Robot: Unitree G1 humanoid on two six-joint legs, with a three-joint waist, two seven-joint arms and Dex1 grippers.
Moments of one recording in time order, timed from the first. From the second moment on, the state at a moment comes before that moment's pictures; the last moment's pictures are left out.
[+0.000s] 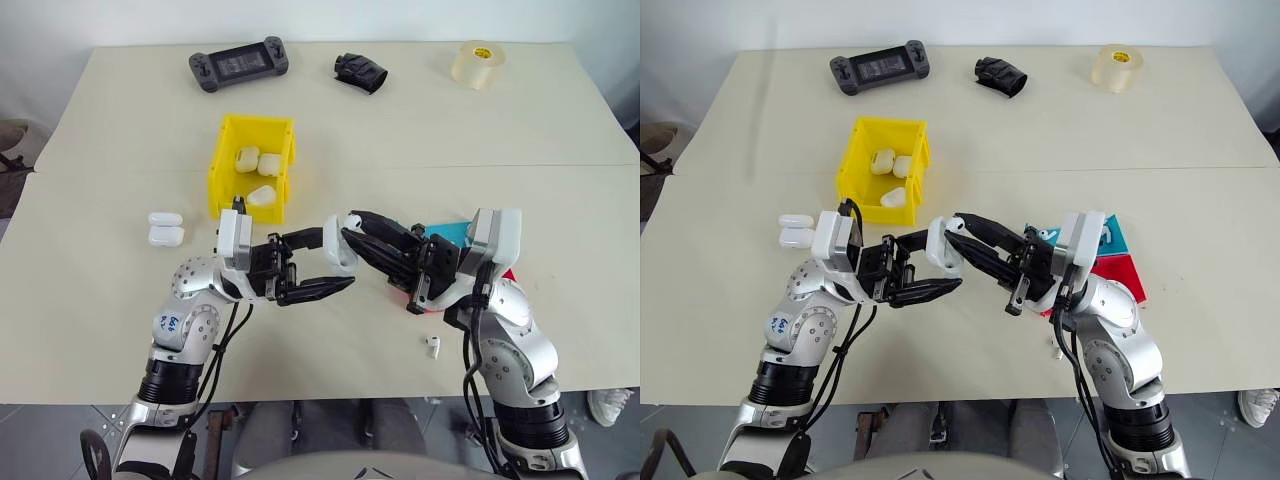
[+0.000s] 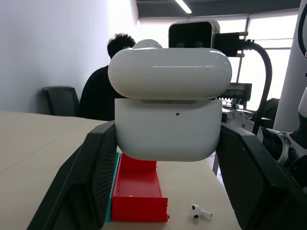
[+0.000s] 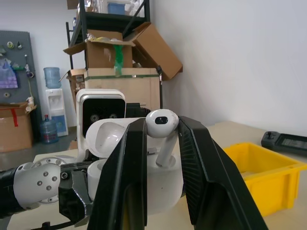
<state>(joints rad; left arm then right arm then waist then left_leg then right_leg) -0.34 0.28 -0.06 -0.14 -0.64 0.19 -1.16 -0.20 -0.33 0.08 -0.47 0.68 0.19 0.83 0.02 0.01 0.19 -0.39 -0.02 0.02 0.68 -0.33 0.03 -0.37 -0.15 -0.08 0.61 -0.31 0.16</state>
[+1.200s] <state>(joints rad) -0.35 0.25 -0.05 -0.14 -0.64 0.18 -1.16 -0.18 -0.46 0.00 -0.53 0.82 0.35 0.80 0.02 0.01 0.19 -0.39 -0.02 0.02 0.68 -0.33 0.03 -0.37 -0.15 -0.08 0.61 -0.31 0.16</state>
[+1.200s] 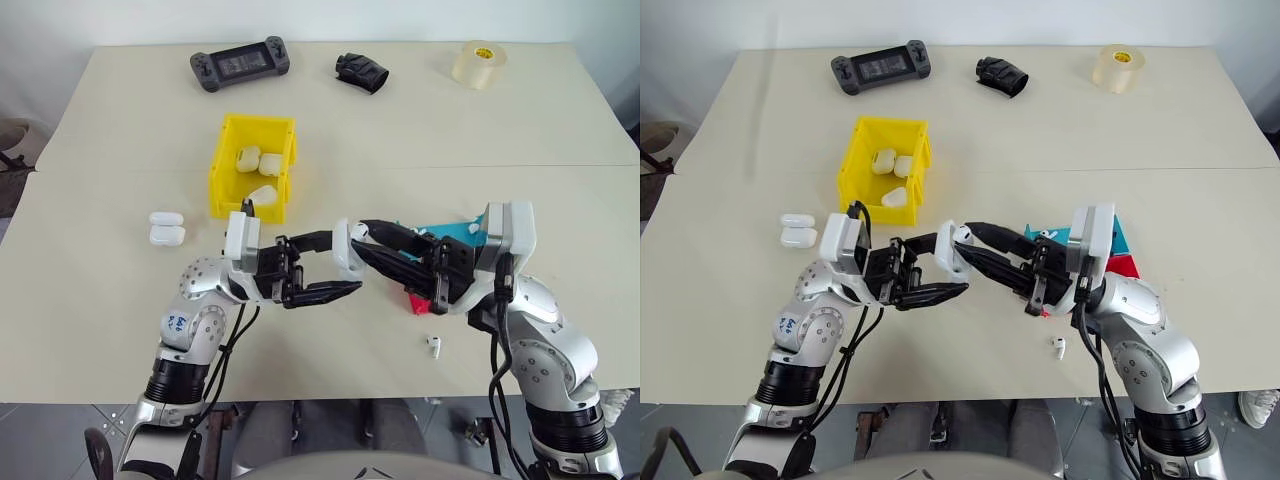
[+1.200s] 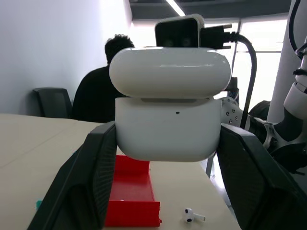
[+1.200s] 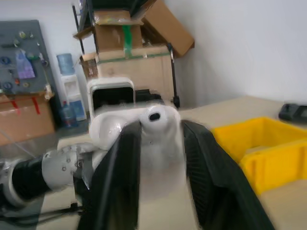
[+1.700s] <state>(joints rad) -0.34 0.26 -0.04 -0.15 -0.64 0.15 -1.15 -0.13 -0.58 -0.13 -0.52 0.82 0.36 0.84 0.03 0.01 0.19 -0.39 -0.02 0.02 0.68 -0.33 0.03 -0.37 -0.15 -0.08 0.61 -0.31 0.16</state>
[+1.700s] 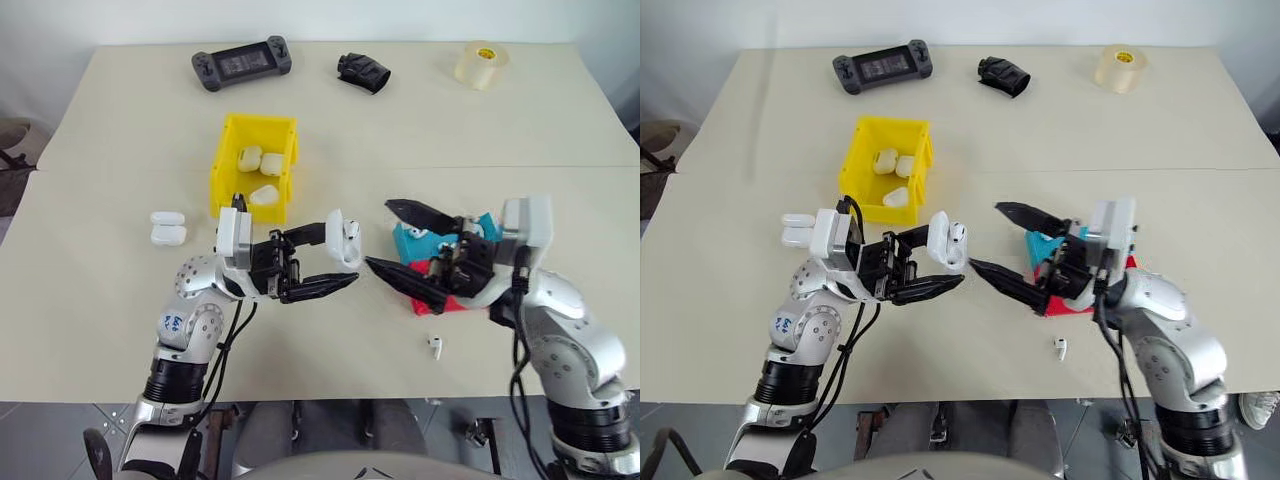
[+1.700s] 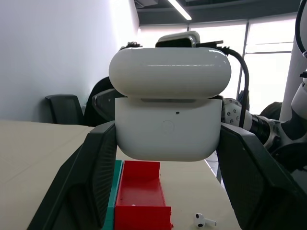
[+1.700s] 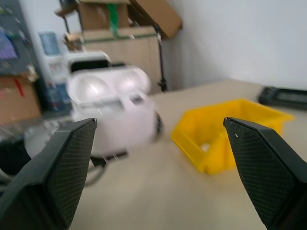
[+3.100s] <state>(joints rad) -0.12 0.29 -0.06 -0.30 -0.59 0.03 -1.04 -1.00 -0.91 0.40 0.65 -0.11 -0.13 1.42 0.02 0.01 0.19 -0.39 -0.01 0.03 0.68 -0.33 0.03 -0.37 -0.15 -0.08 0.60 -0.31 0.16</state>
